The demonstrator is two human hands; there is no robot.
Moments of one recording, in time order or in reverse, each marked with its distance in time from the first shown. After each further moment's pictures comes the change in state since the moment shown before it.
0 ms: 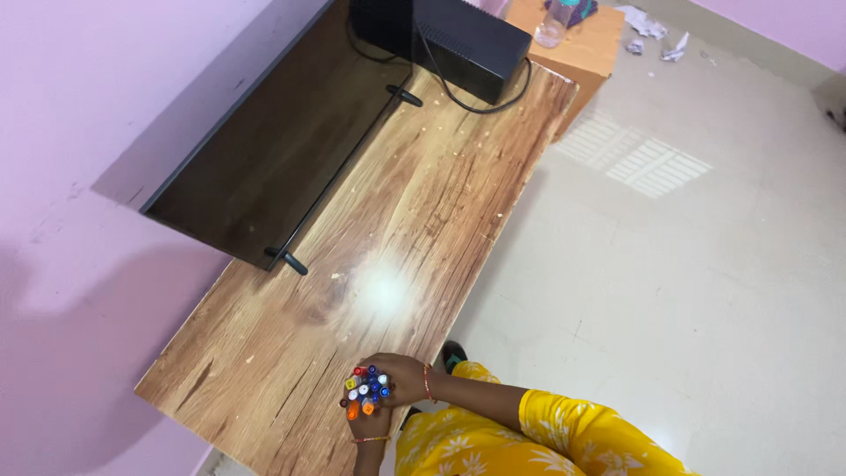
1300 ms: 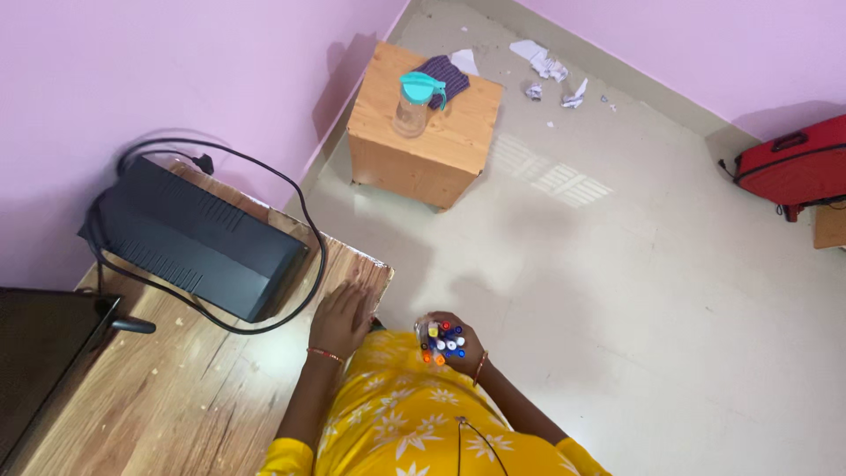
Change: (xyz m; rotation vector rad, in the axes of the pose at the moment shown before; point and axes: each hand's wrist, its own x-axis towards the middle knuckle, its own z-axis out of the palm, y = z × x) left_hand 0.562 0.475 0.460 -0.085 -0.314 0.514; right_hand -0.198 0.291 -0.760 0.124 0.649 0.301
